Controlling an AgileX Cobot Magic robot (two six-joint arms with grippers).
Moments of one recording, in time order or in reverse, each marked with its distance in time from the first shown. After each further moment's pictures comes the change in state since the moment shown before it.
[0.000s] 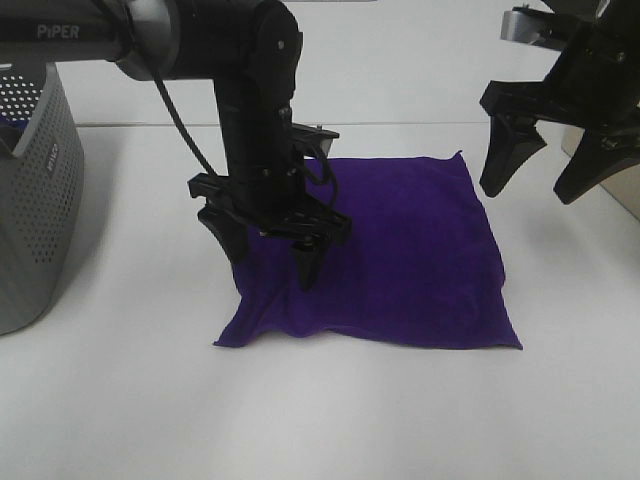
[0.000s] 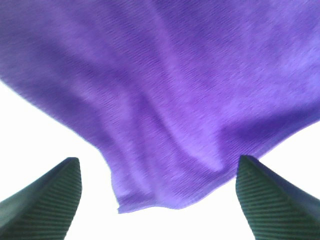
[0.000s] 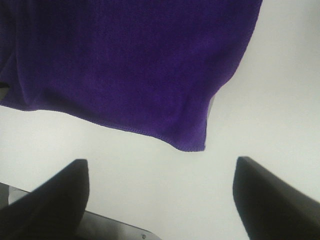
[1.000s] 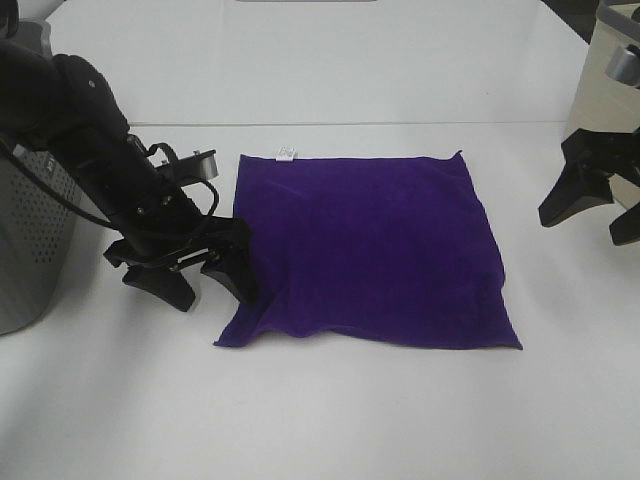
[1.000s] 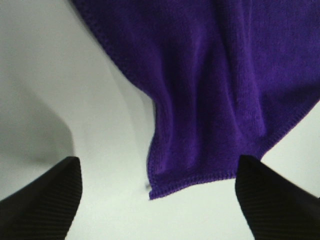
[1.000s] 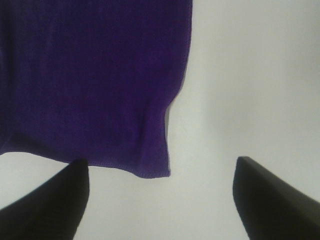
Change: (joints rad) left arm 0.303 -0.177 0.545 -0.533 -0.353 0.466; right arm -0.233 -0.192 0.430 0.206 -0.399 -0.246
